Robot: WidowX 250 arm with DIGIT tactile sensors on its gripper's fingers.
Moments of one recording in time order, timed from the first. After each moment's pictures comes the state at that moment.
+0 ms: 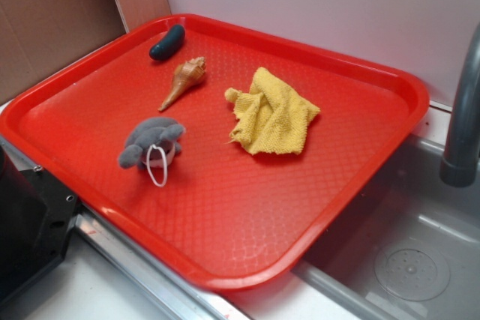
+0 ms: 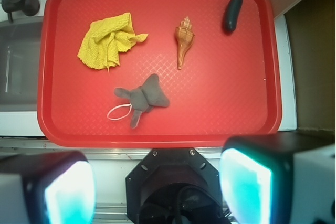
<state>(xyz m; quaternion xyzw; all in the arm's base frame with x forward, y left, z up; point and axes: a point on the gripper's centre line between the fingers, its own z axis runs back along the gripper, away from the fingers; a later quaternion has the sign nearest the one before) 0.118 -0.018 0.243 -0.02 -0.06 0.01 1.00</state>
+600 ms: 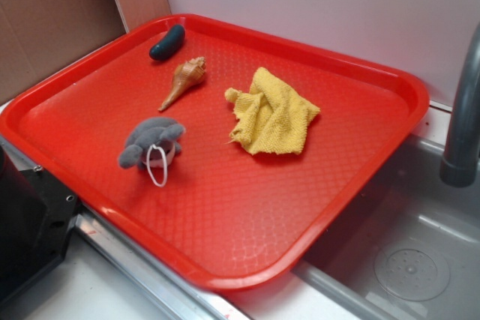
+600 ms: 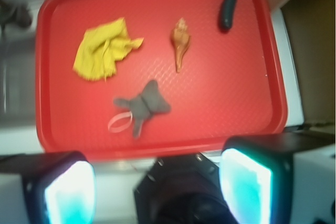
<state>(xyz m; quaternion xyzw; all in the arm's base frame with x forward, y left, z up) 0.135 -0.016 0.230 -0.02 -0.08 0.11 0.99</state>
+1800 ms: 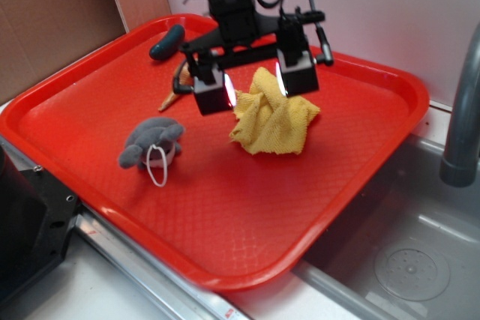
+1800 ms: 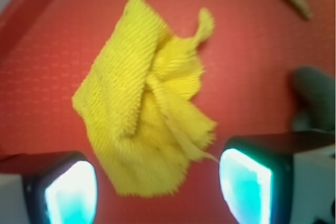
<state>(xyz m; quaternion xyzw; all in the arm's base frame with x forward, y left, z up) 0.251 -0.100 0.059 -0.05 -0.03 0.43 0.90</state>
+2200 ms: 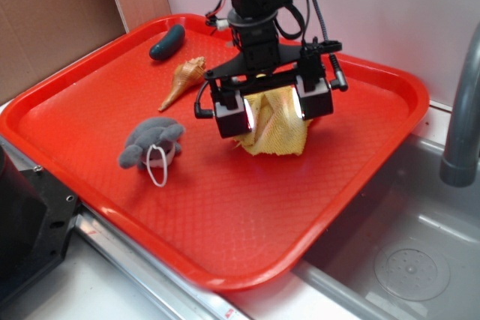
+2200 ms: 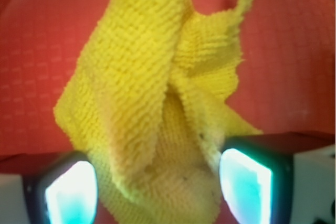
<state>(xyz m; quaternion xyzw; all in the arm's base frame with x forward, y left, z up) 0.261 -0.104 0.037 -0.04 -0.03 0.46 0.89</state>
